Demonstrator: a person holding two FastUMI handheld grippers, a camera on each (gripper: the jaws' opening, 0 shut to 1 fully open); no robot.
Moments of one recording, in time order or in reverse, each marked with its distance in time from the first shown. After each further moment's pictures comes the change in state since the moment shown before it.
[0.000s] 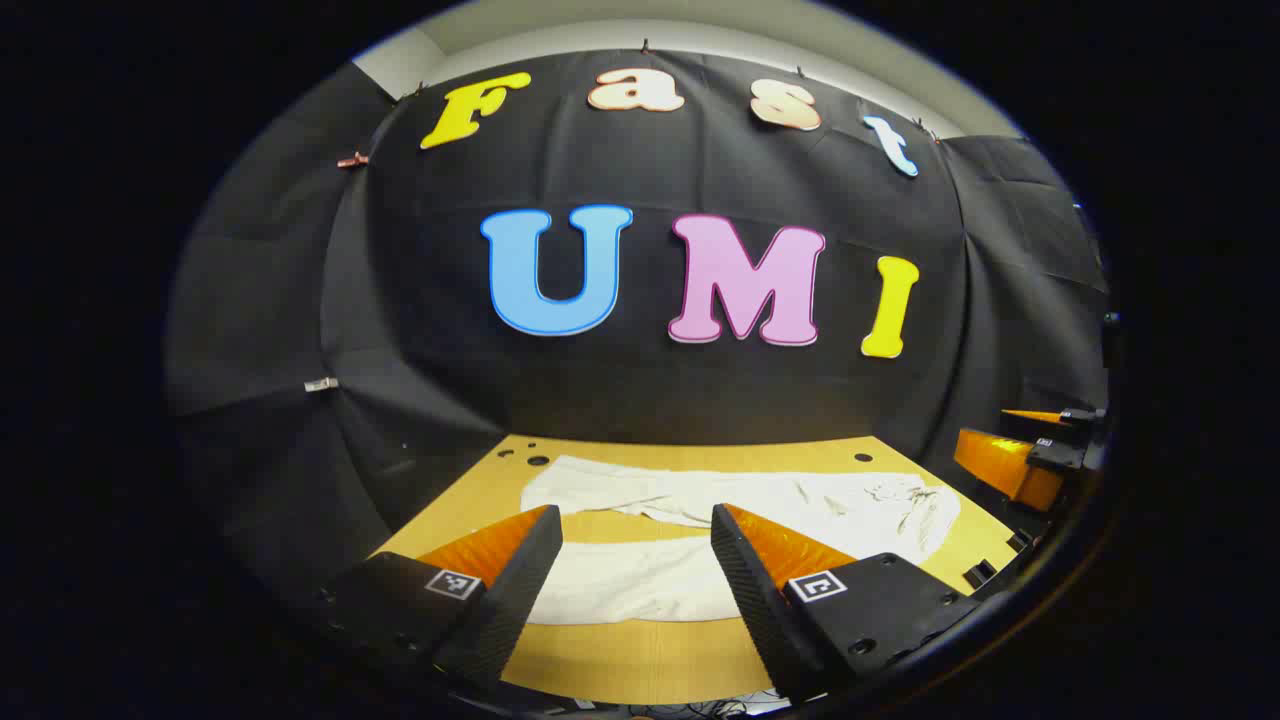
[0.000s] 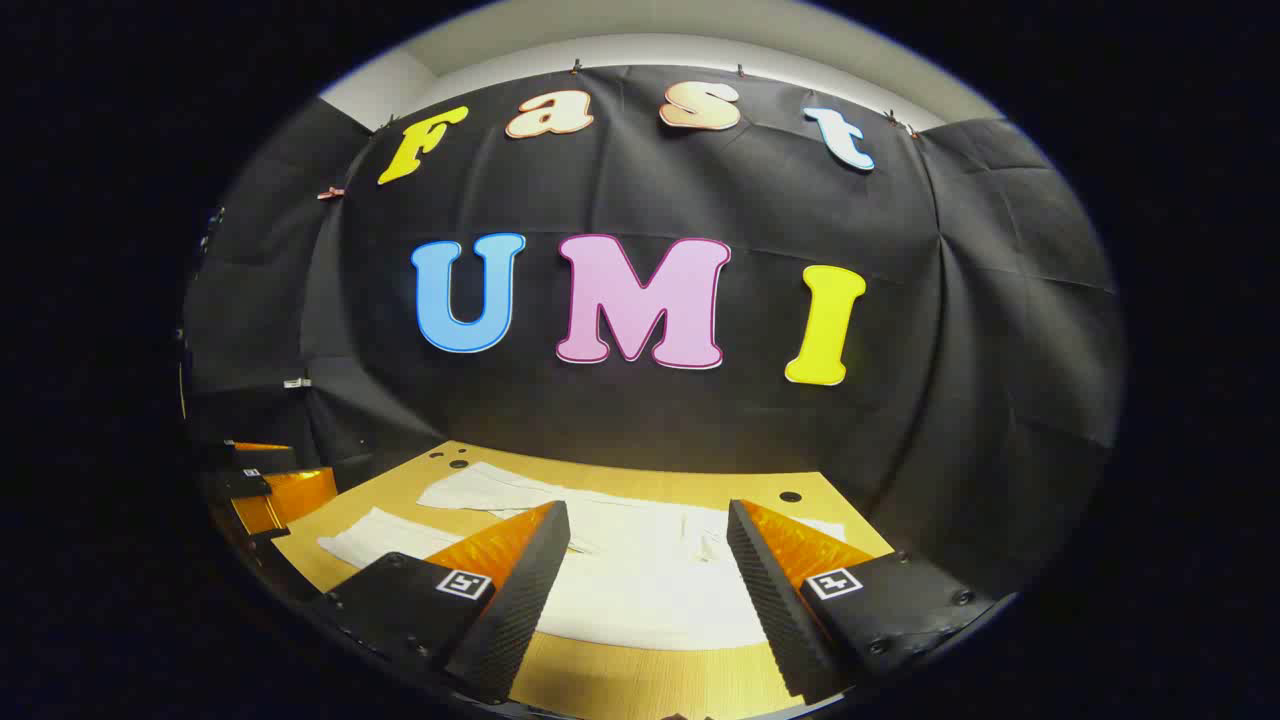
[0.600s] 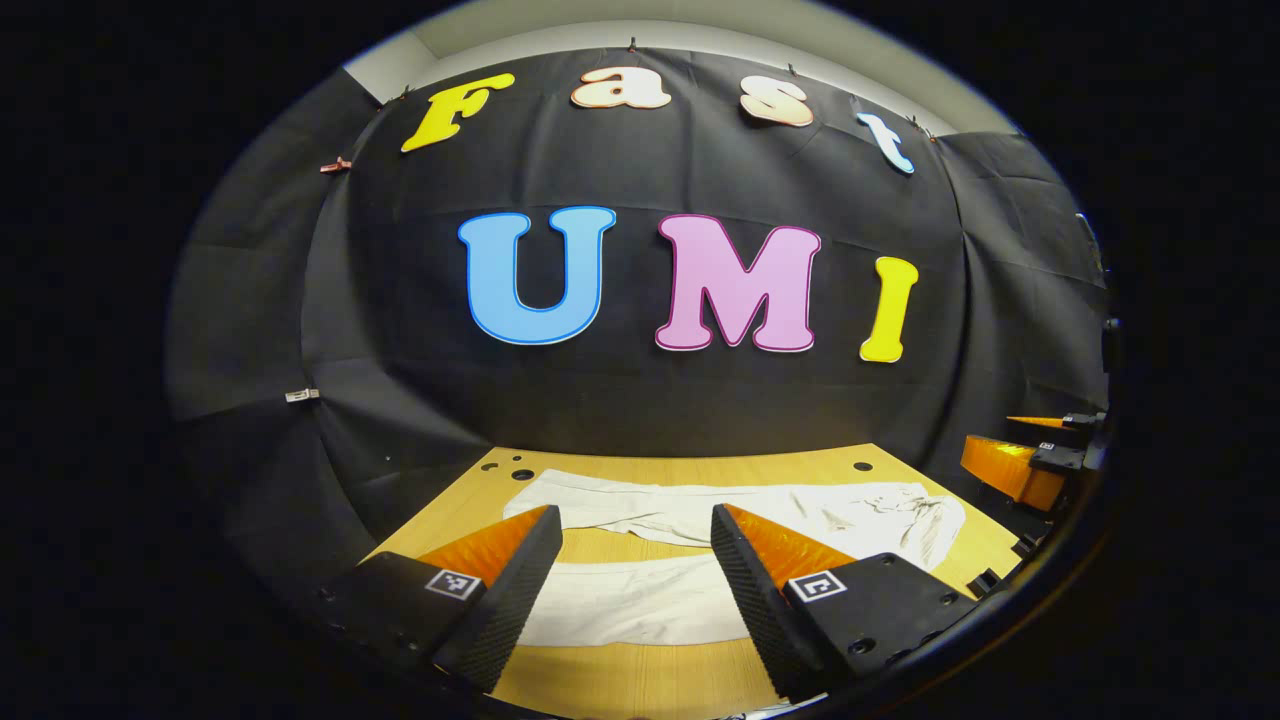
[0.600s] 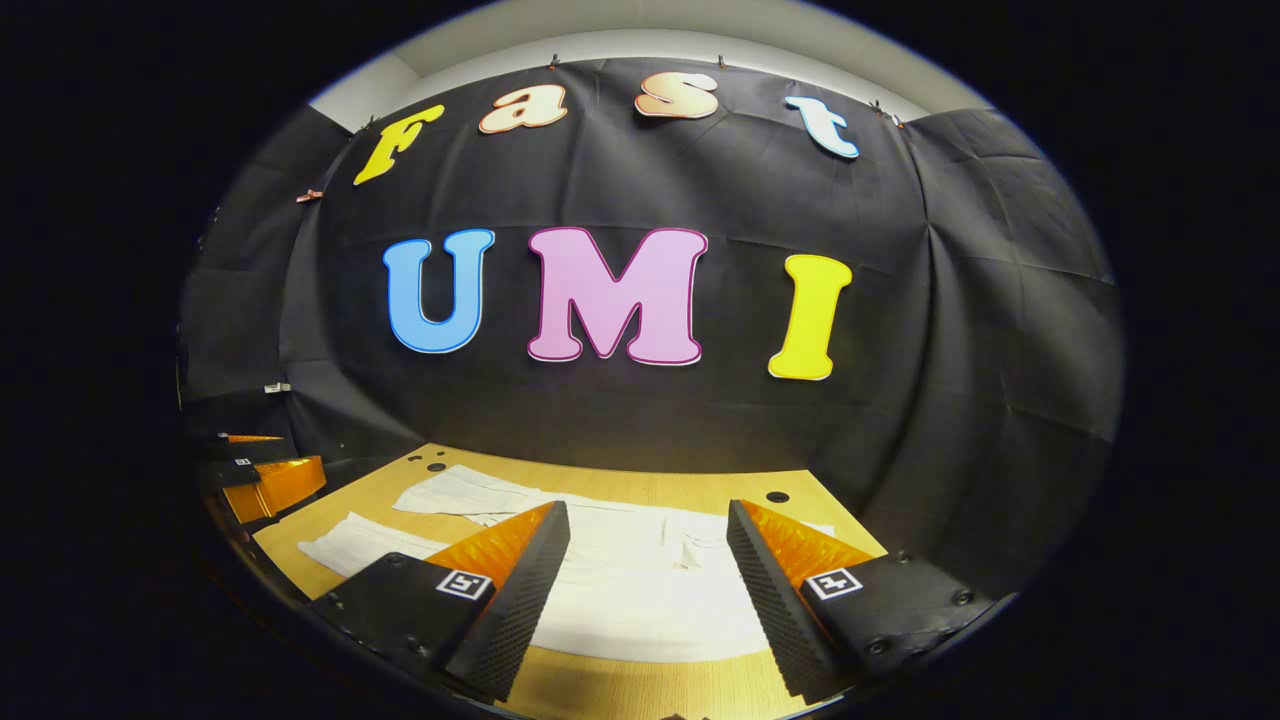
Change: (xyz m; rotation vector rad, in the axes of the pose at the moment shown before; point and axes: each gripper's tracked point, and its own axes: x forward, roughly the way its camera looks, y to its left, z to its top) left arm 0.034 -0.014 0.018 0.037 -0.043 -0.009; right arm 0.030 -0.026 -0.007 0.008 0.012 -0.024
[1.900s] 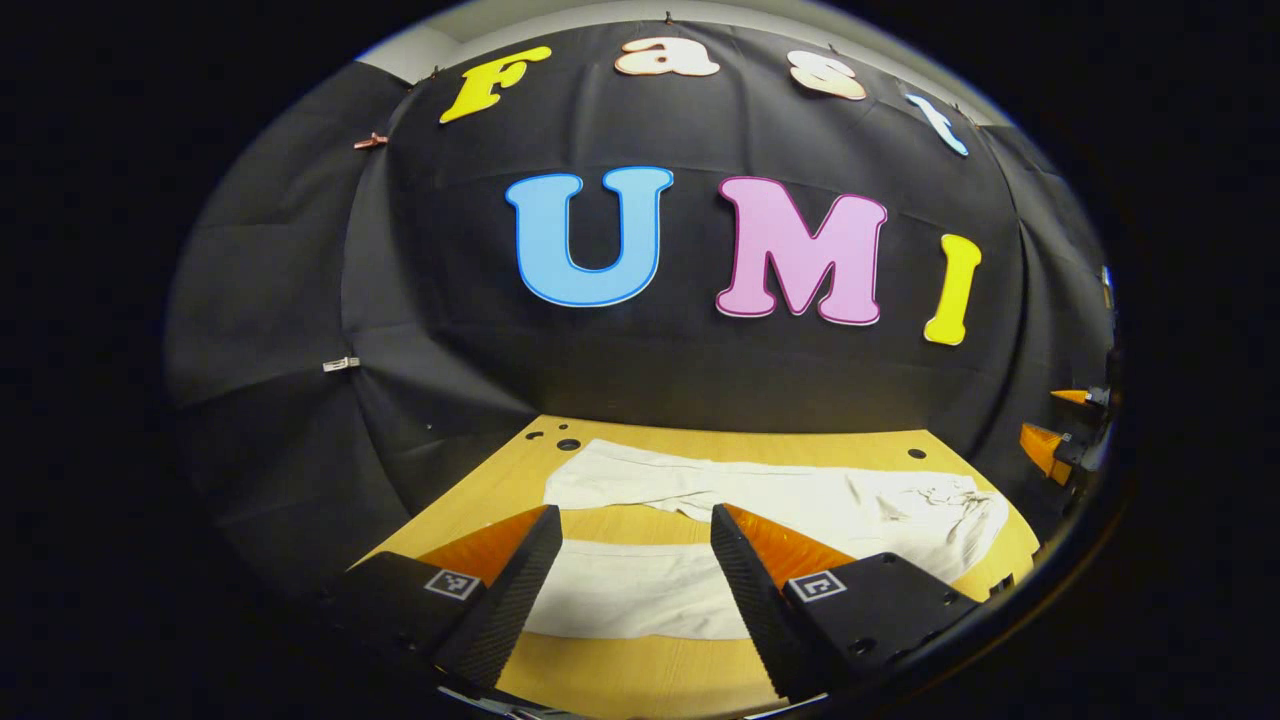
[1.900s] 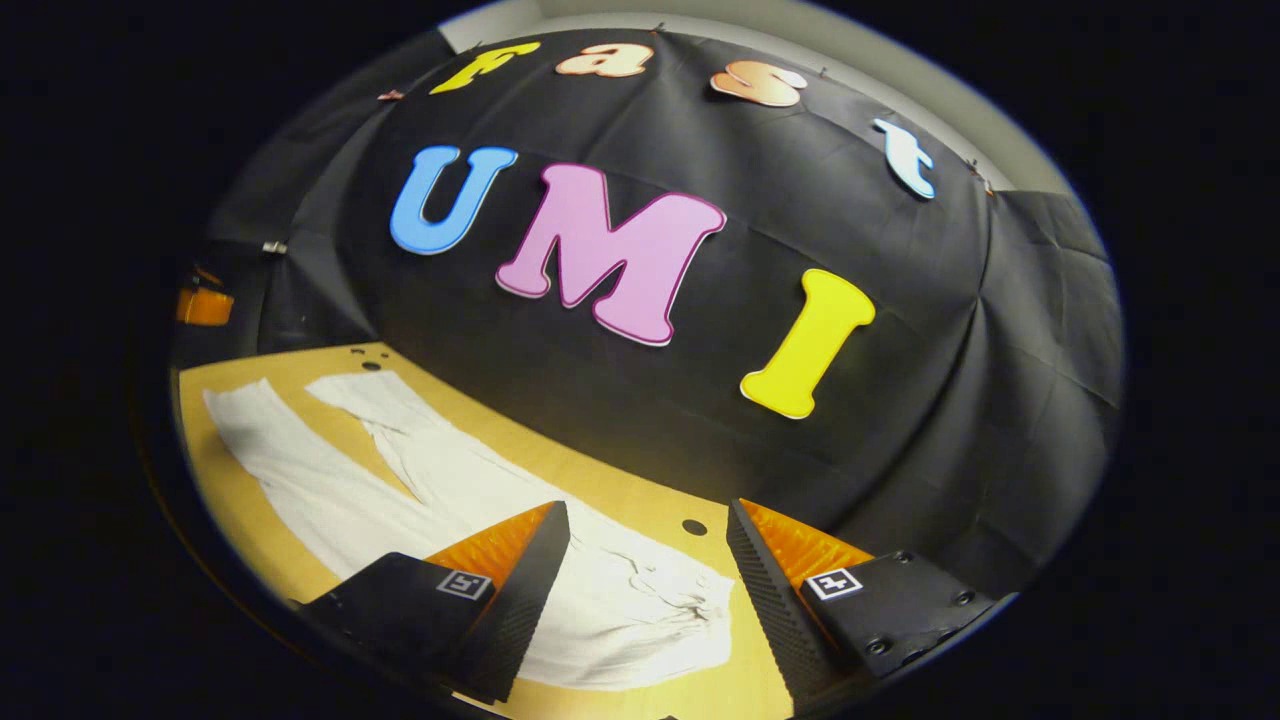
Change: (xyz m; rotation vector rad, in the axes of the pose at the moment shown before) left arm 0.028 0.045 -0.030 -0.030 0.107 0.166; right arm 0.090 -0.121 -0.037 -0.430 0.034 0.031
